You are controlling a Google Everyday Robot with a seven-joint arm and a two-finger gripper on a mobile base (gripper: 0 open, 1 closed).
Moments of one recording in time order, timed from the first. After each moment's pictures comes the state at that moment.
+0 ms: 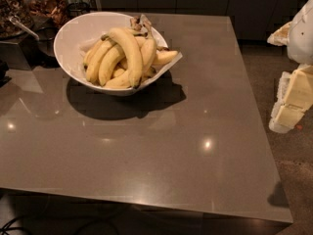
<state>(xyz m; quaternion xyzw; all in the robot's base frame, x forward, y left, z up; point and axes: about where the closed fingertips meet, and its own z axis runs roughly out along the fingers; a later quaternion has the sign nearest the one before) 0.438 -0.217 0.976 -0.60 0.78 -0.03 0.16</state>
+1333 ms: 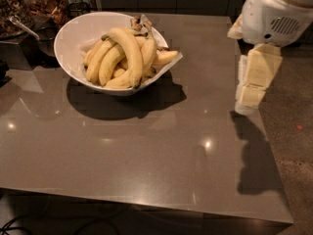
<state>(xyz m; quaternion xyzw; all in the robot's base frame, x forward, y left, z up) 0.463 -0.160 0.983 -0.65 0.75 0.00 0.12</state>
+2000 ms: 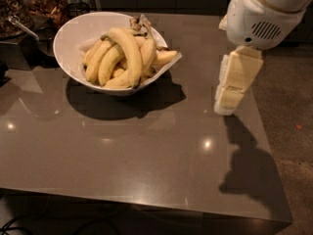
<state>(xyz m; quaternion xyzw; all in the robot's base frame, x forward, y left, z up) 0.465 -0.129 0.992 -0.63 0.75 -0.03 0.17</state>
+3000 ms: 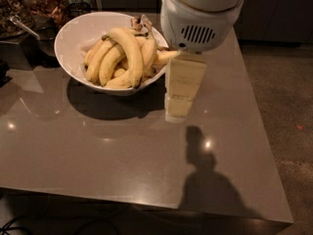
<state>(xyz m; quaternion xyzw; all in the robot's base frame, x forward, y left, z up) 0.440 -0.042 1.015 -0.66 0.72 -0.10 0.18</state>
